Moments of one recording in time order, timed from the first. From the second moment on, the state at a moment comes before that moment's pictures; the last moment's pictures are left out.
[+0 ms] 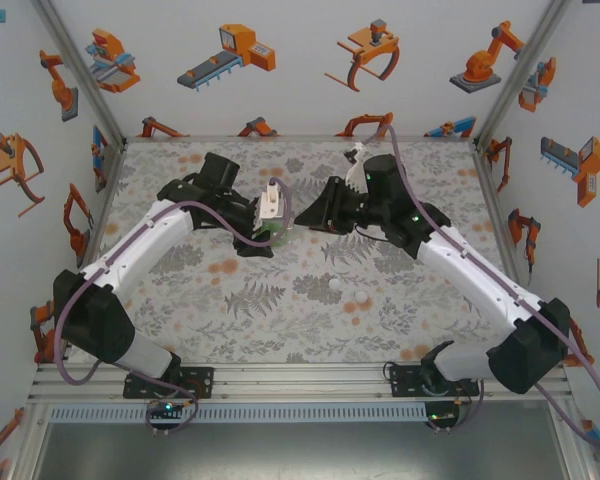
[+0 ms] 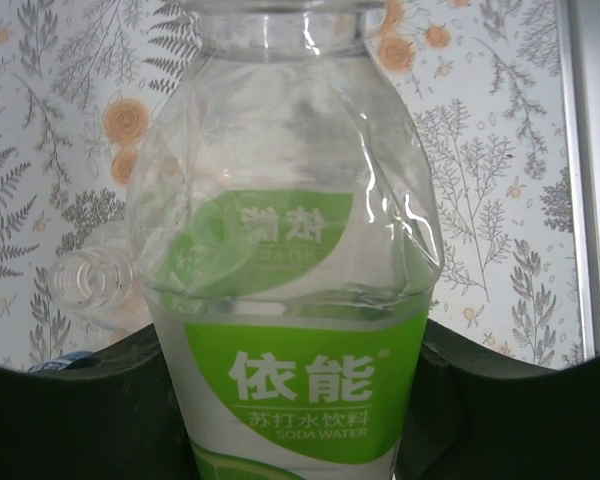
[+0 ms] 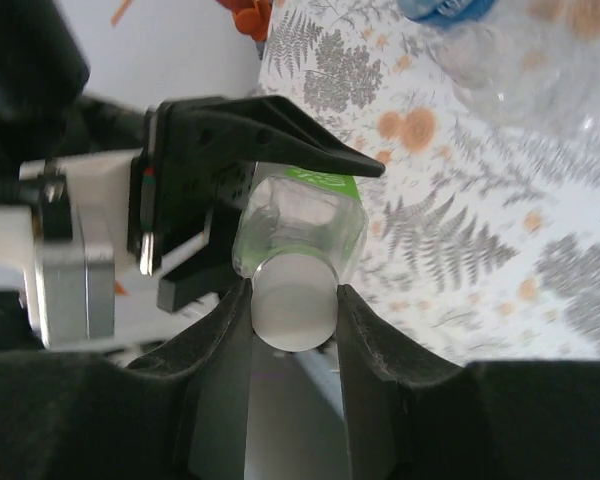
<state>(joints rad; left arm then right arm) -0.53 1.51 1.33 -0.86 0.76 0.97 0.60 1.34 1.20 -0.35 -0.50 0.92</state>
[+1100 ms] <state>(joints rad) -0.54 1.50 1.33 -0.92 0.88 1.05 0.59 1.23 1.25 -0.42 -0.83 -0.37</state>
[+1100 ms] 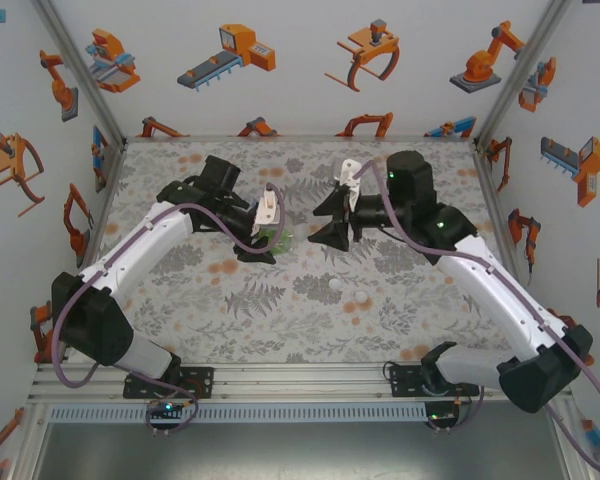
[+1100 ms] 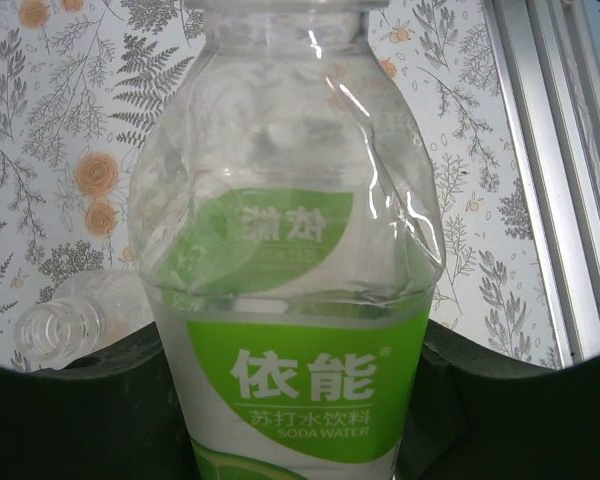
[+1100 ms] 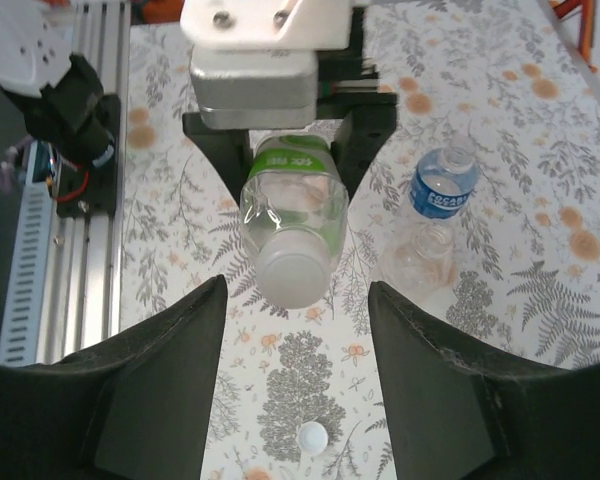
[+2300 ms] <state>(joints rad) -0.52 1.51 1.34 -0.93 0.81 1.02 0.64 1.28 1.18 -0.30 -0.55 0.42</state>
